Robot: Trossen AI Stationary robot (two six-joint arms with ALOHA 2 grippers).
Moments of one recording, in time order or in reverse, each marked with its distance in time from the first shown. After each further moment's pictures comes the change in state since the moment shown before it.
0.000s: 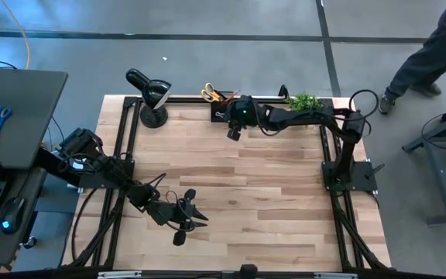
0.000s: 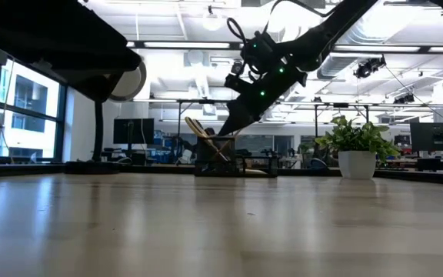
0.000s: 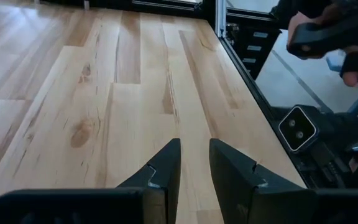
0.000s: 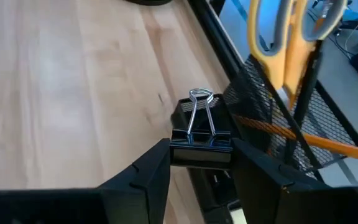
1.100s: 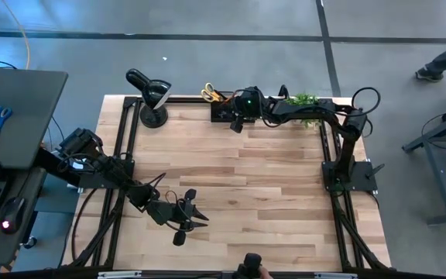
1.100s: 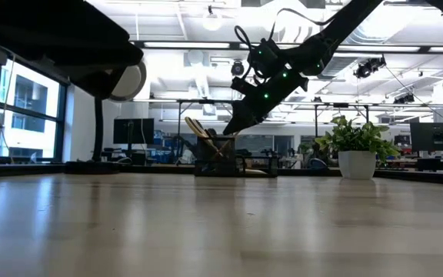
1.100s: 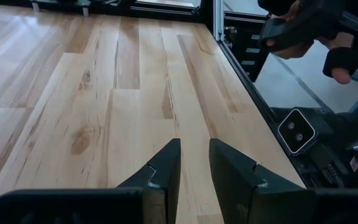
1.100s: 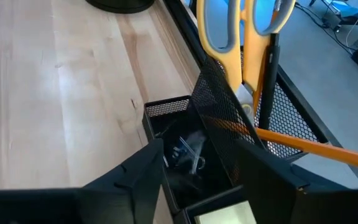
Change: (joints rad) left arm 0.000 0.000 0.000 0.017 0.000 0.026; right arm -0.097 0.002 0.000 0.033 -0.094 0.002
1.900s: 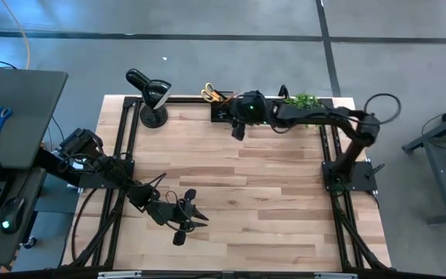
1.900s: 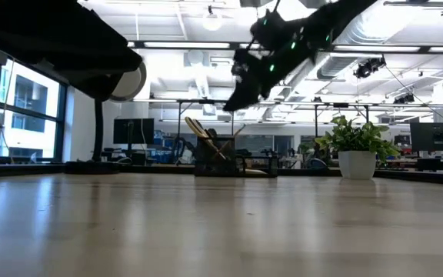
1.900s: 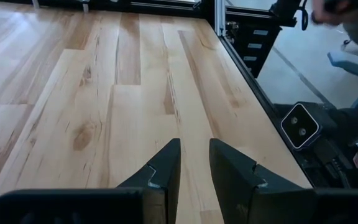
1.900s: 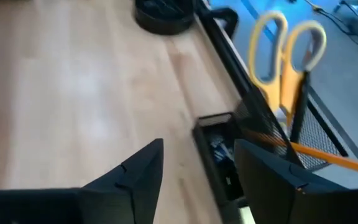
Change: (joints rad) left arm 0.000 0.002 0.000 -0.014 0.000 0.005; right arm 0.099 -0.136 0.001 -0.146 0.000 0.053
